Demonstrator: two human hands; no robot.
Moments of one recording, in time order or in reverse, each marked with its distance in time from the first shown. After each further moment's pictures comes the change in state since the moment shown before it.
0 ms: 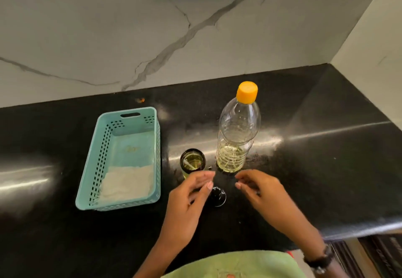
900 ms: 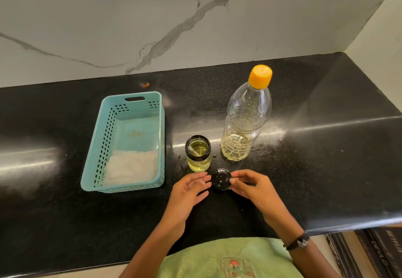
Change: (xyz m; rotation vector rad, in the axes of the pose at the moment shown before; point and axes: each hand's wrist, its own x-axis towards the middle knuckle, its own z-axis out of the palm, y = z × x) left_hand -0.001 -0.037 -0.002 -0.325 0.073 -0.587; right_hand -0.002 0.012 0.042 0.692 -0.084 0.511
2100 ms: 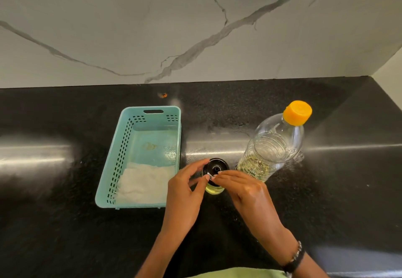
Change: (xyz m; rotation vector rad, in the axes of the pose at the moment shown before) left_hand 0.011 0.055 -0.020 0.398 0.217 0.556; right_hand 0.010 -0.062 0.049 -0.831 0.026 -1.075
